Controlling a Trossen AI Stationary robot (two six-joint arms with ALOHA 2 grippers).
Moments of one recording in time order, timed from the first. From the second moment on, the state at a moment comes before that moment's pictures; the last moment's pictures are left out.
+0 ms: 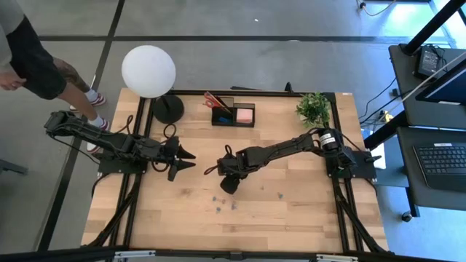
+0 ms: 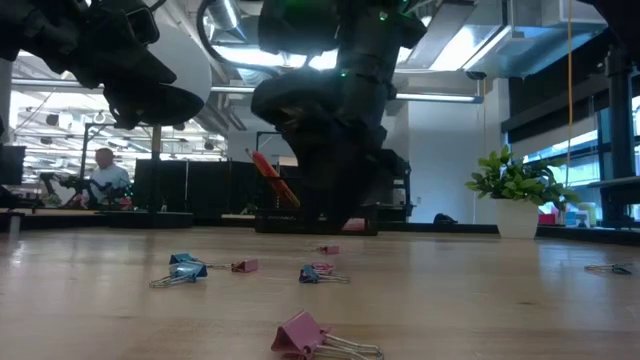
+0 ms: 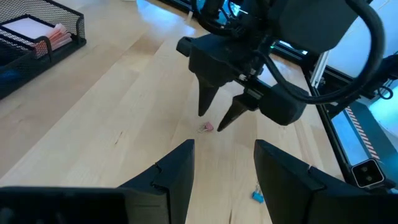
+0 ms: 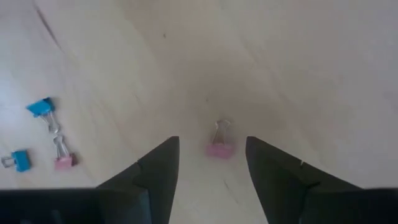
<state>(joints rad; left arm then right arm) -0.23 0.68 0.30 0.01 -0.21 -0.52 0.15 2.17 1.64 -0.75 0.00 0.78</state>
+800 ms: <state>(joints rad) -0.23 0.69 0.30 0.01 -0.22 -0.51 0.16 2.17 1.65 -0.82 0.08 0.95</state>
